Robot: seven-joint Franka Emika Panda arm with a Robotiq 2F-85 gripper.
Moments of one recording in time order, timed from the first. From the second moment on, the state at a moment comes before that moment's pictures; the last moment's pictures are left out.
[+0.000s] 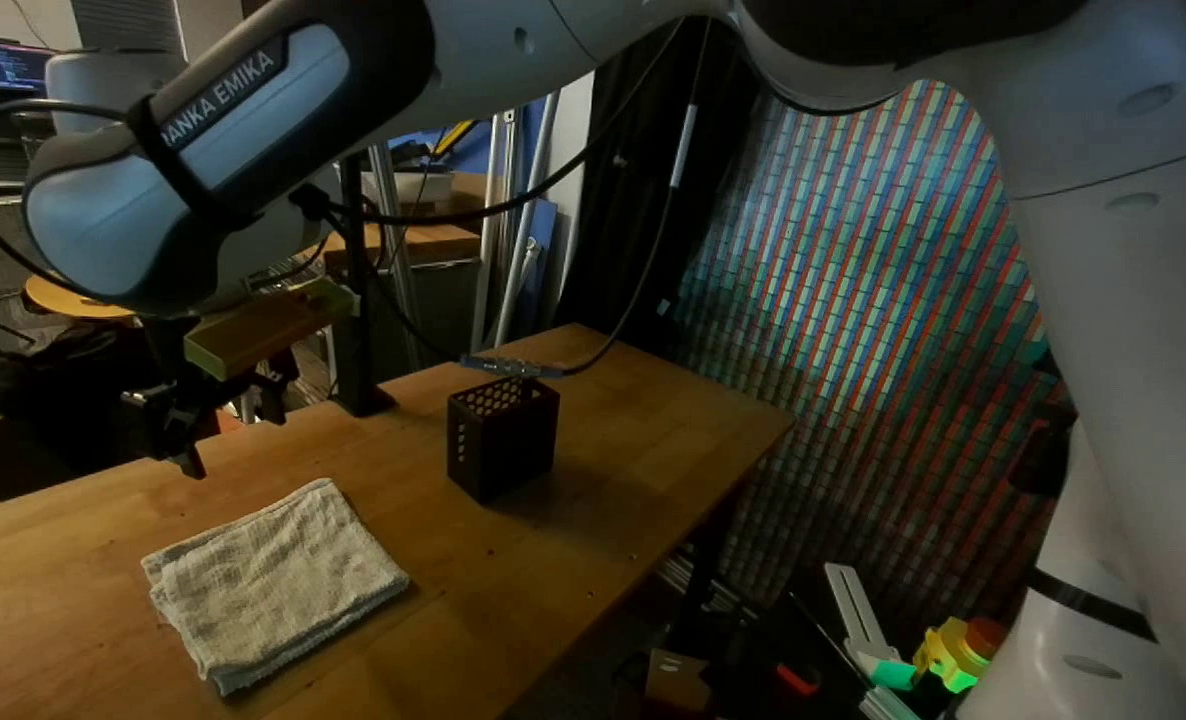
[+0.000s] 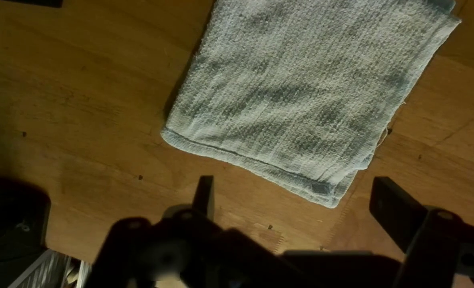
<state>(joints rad) 0.23 0.61 0.15 -1.59 -0.26 2.21 0.13</state>
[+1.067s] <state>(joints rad) 0.24 0.74 0.16 -1.59 -0.18 2.25 0.07</state>
